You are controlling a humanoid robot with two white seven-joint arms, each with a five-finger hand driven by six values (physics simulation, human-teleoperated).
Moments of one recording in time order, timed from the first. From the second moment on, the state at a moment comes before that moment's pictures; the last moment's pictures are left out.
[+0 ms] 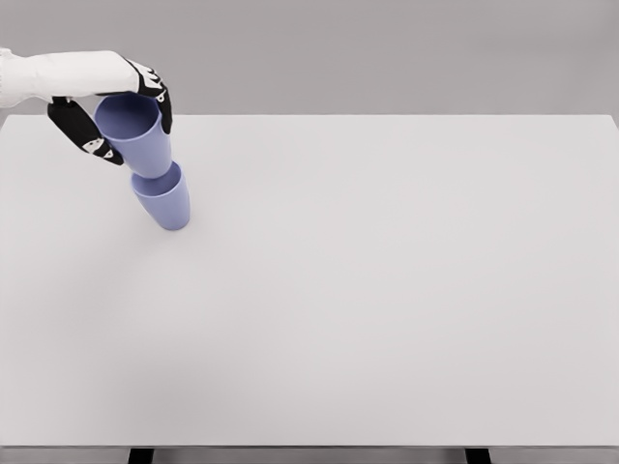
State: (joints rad) left arm -1.19 0.93 -1.08 -1.29 0.19 -0.61 -0.61; right arm -0.01 0.00 -0.07 0.14 0.08 -0.15 0.15
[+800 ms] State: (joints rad) left arm -1.18 0.90 -1.11 -1.24 0.19 -0.61 -0.61; right arm -0.01 0.00 -0.07 0.14 0.08 -0.15 0.15
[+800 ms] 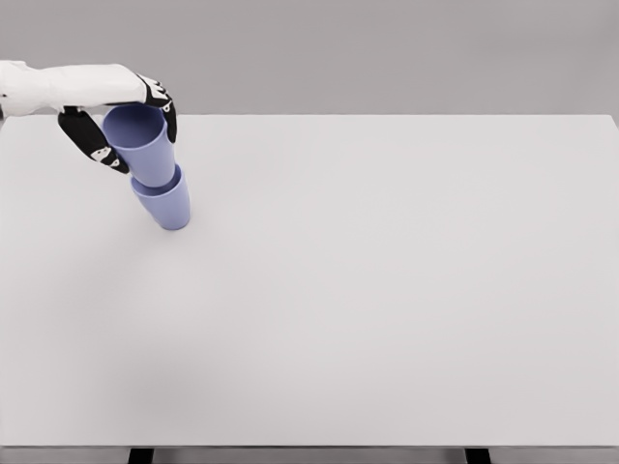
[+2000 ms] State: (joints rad) left arm -1.16 0.86 -1.10 -1.17 0.14 -0.61 -0.61; right arm -0.01 0.00 -0.07 0.14 0.08 -0.15 0.15
